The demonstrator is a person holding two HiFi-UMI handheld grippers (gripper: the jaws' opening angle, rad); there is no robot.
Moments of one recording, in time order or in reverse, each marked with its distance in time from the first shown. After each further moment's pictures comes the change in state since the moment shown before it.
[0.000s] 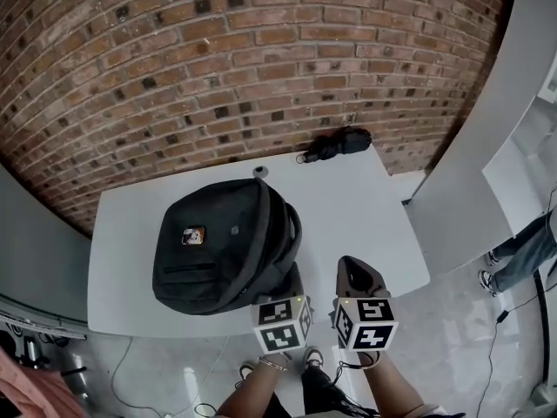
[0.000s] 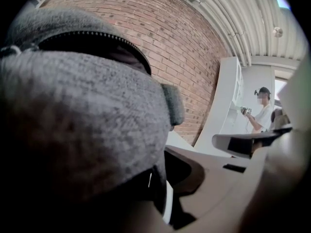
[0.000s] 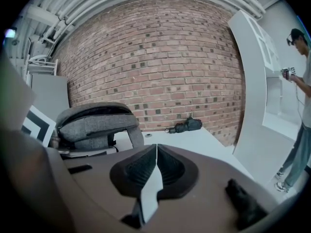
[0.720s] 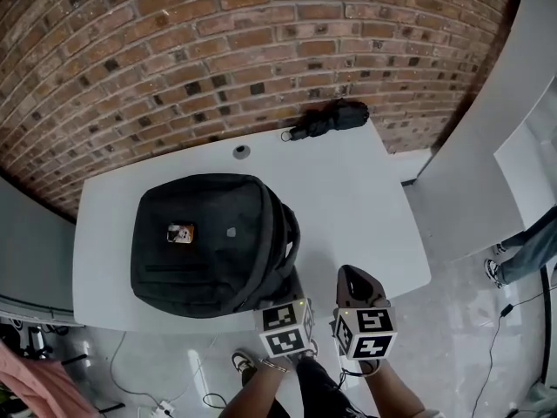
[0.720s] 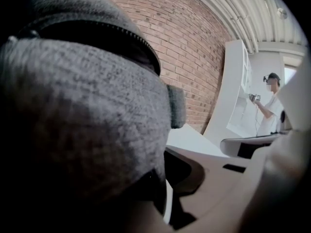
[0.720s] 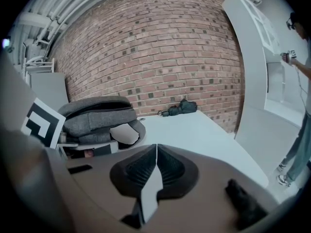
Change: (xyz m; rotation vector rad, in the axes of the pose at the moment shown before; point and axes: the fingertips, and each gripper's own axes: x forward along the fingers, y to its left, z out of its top) left arm 0.061 -0.024 -0.077 0.019 0.064 0.101; right arm 0.029 -0.067 -0.083 0.030 0.100 0.035
